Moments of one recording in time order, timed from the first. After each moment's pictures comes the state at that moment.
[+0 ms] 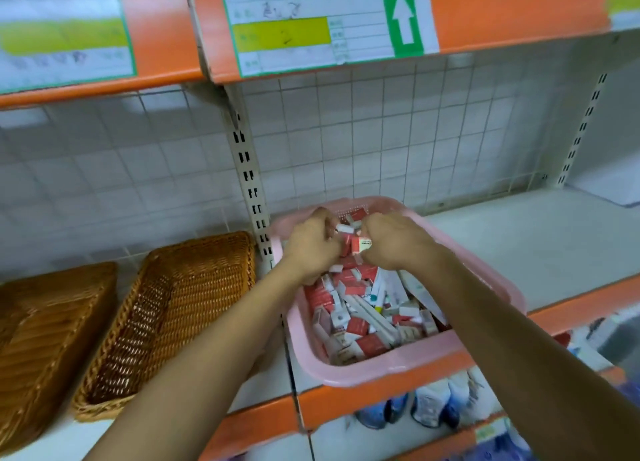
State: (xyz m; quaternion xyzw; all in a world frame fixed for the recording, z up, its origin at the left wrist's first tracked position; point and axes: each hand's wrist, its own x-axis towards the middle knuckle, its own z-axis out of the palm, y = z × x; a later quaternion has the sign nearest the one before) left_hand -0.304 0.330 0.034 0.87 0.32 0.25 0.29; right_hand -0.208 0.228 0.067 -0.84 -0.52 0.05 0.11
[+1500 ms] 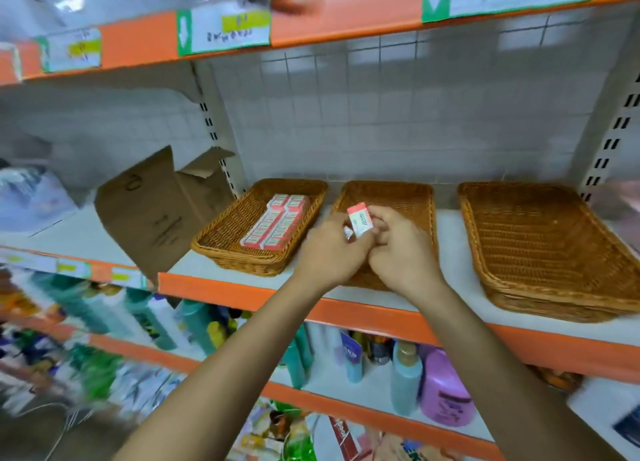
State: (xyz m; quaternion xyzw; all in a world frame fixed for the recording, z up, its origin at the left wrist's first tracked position) left_hand -0.773 0.350 0.040 0.75 0.54 0.33 0.21; right_hand -0.666 0.320 0.038 -0.62 -0.62 0.20 0.44
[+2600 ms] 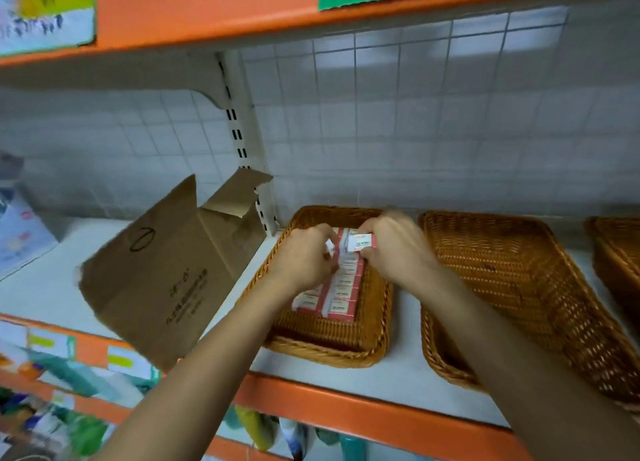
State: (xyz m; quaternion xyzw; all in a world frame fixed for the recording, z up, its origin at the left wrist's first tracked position) left_hand -0.911 0.553 0.027 0.81 0.56 0.15 0.07; right_hand -0.768 0.522 0.032 -0.68 -0.71 0.00 0.20
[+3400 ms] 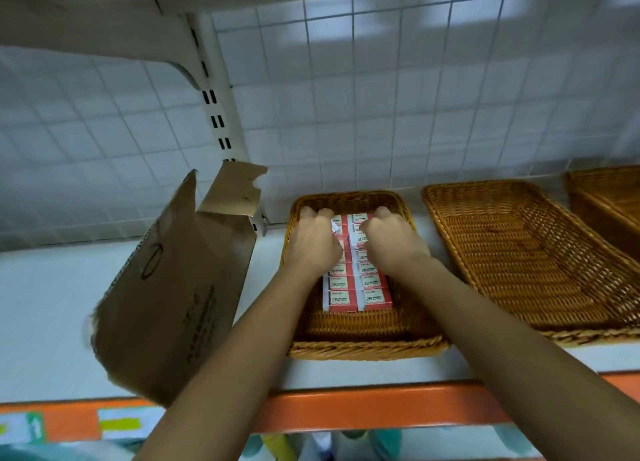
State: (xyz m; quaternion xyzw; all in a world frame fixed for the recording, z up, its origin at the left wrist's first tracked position) left_hand -0.931 0.612 -0.007 0.83 0.51 0.18 0.12; right_hand -0.817 0.557 -0.005 -0.79 -0.60 0.01 0.12
